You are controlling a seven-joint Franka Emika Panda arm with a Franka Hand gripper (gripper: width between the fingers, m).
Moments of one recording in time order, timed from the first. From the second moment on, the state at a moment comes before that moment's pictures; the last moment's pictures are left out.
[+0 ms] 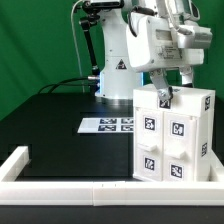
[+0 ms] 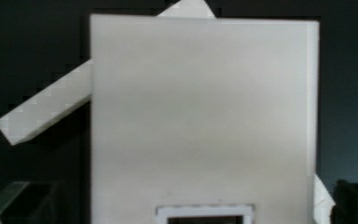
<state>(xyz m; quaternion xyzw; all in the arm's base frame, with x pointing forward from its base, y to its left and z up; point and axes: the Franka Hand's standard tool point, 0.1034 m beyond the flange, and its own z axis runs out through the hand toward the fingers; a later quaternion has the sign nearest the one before) 0.603 0.071 0.154 -0.47 0.87 0.01 0.17</state>
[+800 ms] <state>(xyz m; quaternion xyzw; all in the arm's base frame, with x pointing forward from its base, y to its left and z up) 0.605 0.074 0.178 -0.48 0.86 0.01 0.19</state>
